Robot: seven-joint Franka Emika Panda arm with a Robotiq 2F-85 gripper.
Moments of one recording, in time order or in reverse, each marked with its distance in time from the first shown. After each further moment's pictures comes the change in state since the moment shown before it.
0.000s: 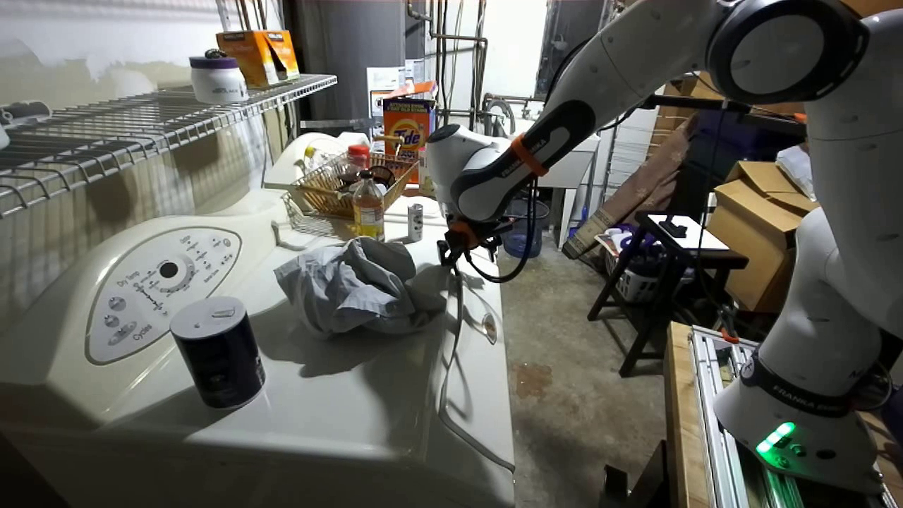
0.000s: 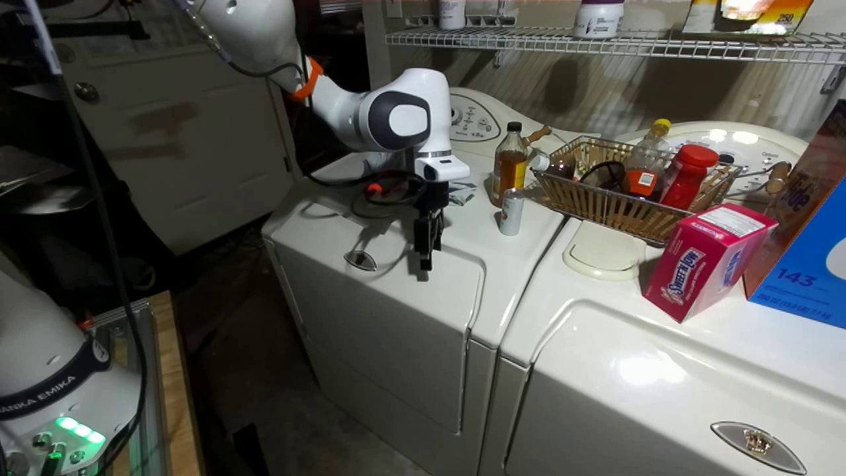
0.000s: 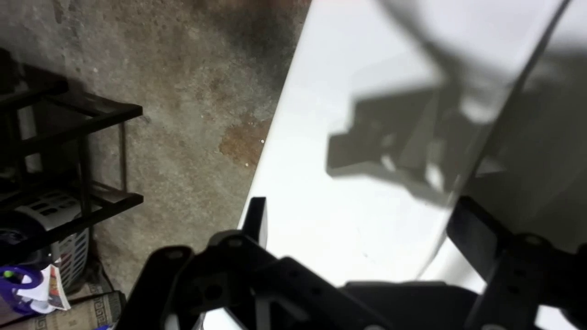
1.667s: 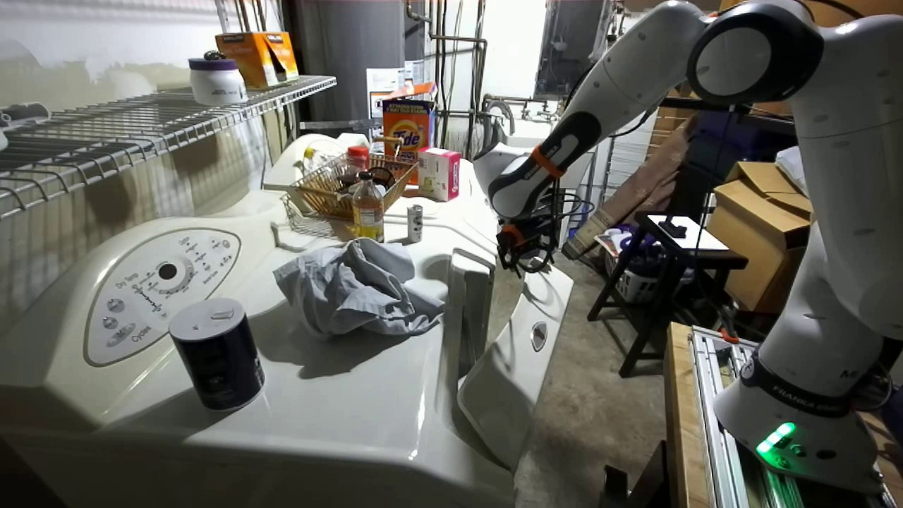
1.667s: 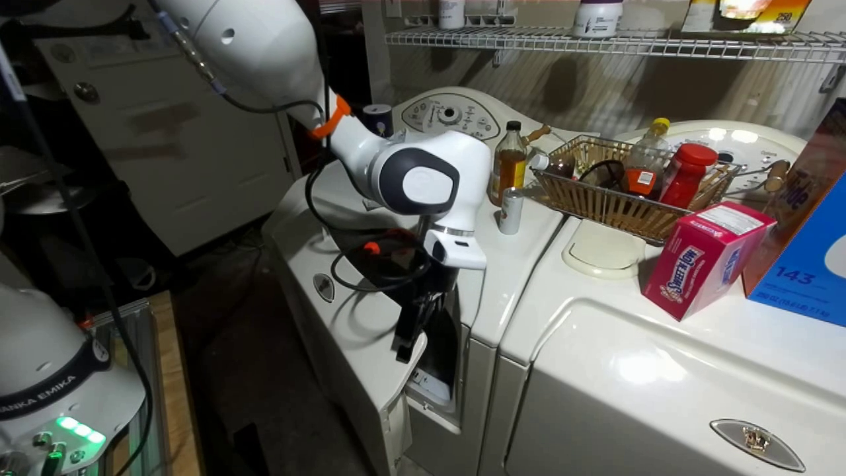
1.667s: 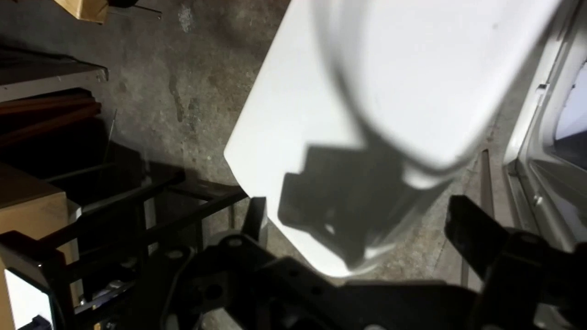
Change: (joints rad) arm -0.195 0.019 -0.047 -0.089 0.004 -0.128 -0.047
